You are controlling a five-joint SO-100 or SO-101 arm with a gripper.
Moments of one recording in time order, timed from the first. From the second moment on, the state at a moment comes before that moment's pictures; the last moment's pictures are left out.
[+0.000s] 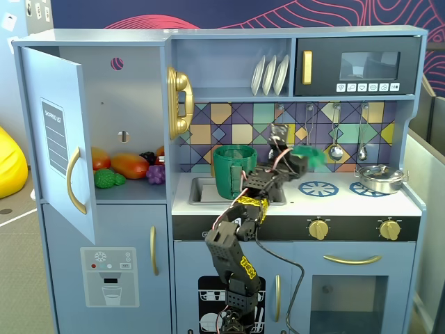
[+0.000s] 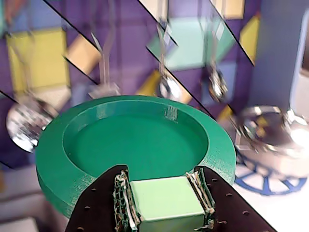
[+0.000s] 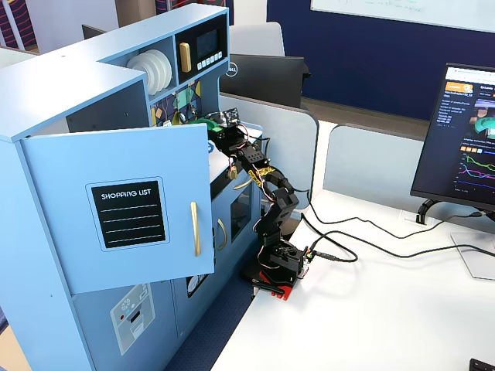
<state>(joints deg) 27.9 120.5 99.1 12.7 -95.8</state>
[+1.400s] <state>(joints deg) 2.5 116.2 86.9 25.5 -96.8</state>
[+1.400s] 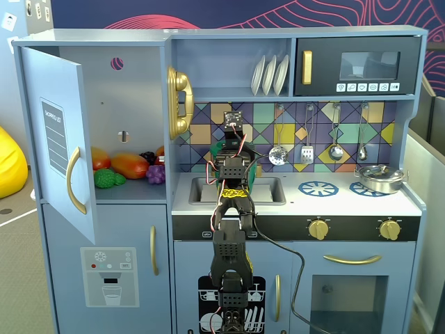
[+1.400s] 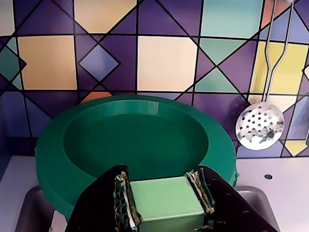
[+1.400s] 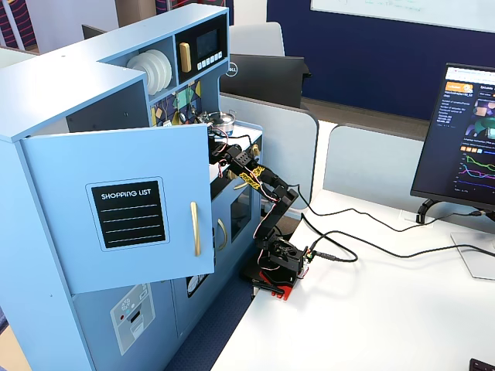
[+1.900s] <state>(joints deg) 2.8 115.0 86.2 24.7 -97.8</state>
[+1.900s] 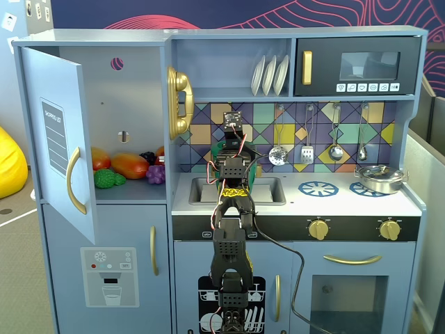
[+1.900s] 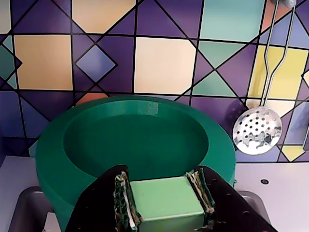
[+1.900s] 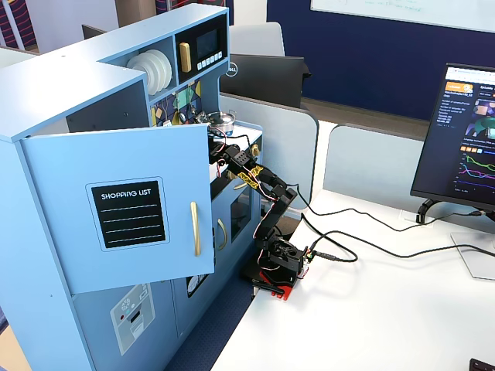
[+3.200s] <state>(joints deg) 3.5 117.3 88.8 26.5 -99.7</state>
